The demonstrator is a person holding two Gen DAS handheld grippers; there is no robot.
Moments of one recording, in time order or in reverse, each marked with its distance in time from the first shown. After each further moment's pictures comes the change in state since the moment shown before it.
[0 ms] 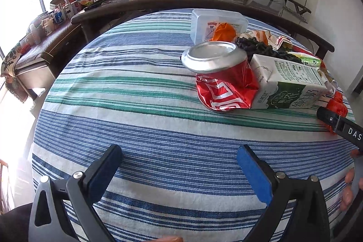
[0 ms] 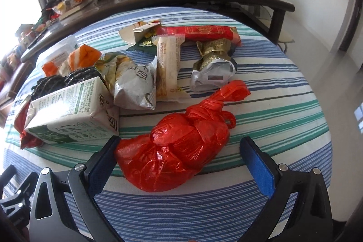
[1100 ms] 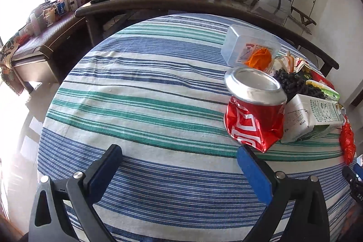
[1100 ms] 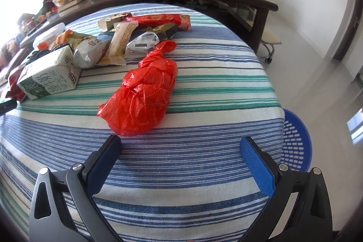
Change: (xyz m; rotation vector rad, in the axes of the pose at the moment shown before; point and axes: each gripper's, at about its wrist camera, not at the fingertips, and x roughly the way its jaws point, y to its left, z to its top) left arm 0.019 0.063 0.032 -0.077 0.008 -0.031; right arm -0.031 -0.066 -0.035 -0.063 -0.013 -0.038
